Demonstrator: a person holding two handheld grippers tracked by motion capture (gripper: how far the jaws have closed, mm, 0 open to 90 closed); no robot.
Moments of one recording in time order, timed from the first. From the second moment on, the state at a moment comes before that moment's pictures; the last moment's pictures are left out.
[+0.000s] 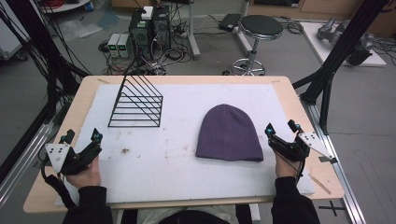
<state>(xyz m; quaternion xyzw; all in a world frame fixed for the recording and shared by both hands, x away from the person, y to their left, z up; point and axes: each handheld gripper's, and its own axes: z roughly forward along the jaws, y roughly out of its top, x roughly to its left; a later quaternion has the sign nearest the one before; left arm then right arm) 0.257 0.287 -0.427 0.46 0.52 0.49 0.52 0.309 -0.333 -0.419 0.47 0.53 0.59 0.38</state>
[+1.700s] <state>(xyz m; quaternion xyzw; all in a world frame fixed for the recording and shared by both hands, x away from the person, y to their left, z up) 0.265 0.276 -0.428 0.48 0.51 0.47 0.53 0.362 -0.321 -0.367 0.45 0.65 0.53 0.31</state>
